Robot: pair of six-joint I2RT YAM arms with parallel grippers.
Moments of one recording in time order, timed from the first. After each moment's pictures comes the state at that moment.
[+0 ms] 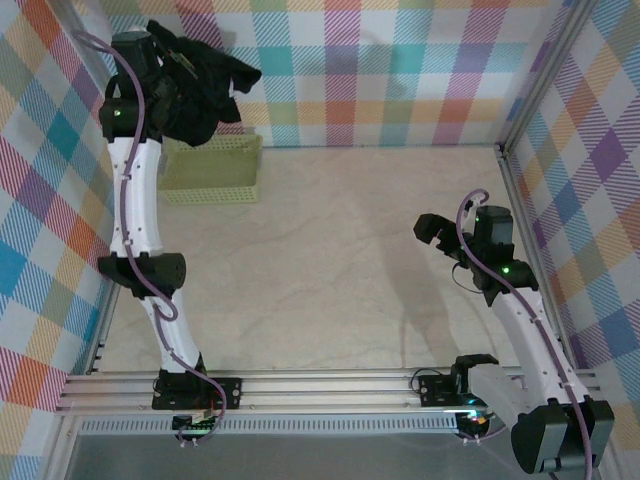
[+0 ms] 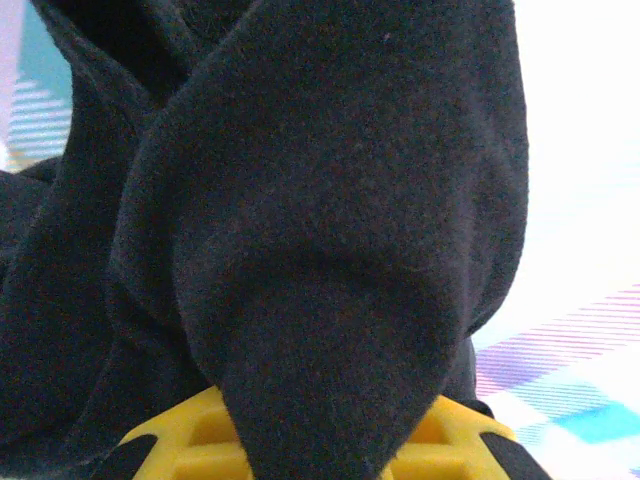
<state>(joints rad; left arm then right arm) -0.04 2.00 2.66 -0.91 -0.01 -0.65 0.09 0.92 0.80 -0.47 -0.24 0.52</state>
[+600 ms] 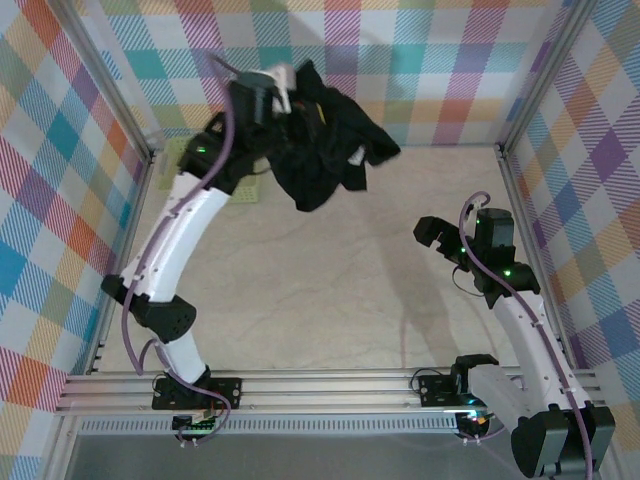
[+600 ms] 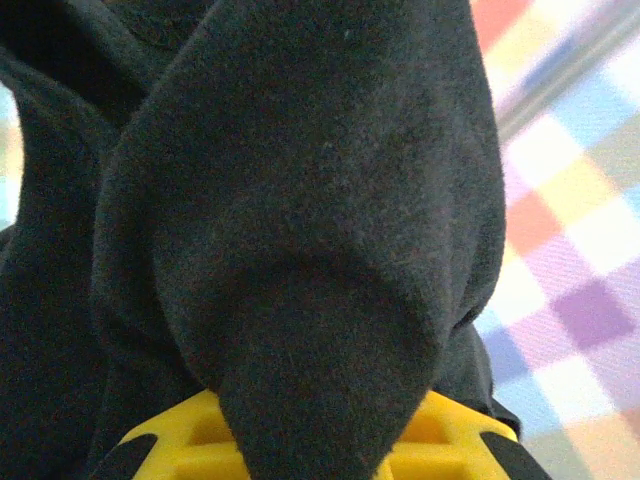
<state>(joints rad) -0.61 1.76 2.21 -0.81 0.01 -0.58 0.09 0.91 0.80 -0.52 -0.26 0.55</state>
